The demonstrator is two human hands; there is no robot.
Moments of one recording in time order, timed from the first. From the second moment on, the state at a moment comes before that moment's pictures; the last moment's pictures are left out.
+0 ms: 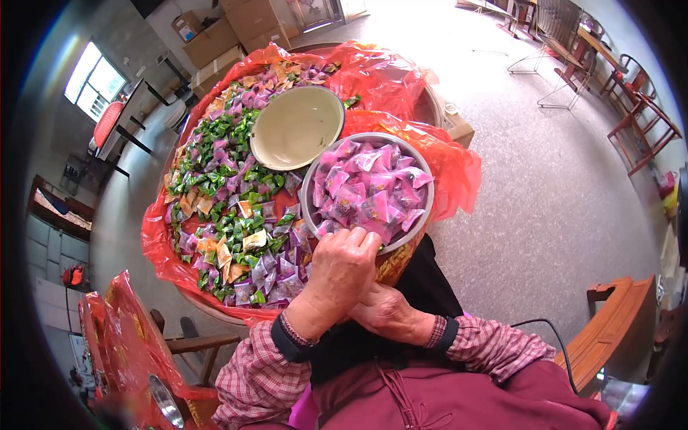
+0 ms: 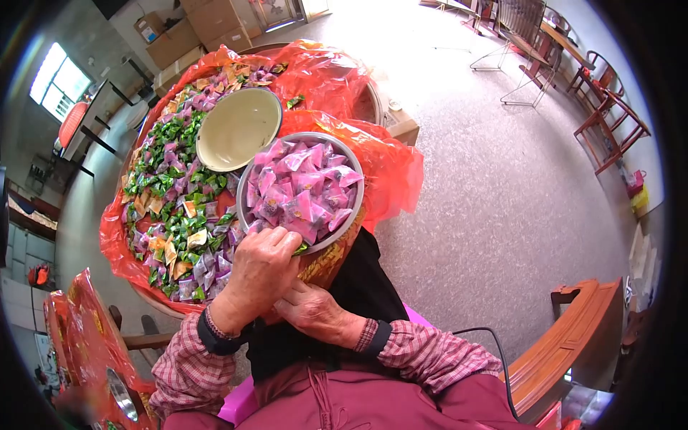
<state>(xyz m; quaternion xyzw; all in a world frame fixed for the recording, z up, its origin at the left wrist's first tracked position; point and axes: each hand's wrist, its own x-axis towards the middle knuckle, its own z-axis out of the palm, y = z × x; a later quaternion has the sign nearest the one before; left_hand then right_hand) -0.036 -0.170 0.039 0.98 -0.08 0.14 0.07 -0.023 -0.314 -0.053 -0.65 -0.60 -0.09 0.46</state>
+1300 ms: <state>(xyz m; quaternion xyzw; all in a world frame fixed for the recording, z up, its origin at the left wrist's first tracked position) -0.169 0.013 0.023 0.87 0.26 0.29 0.30 -0.022 -0.310 -0.034 -0.69 -0.60 -0.05 0.39</state>
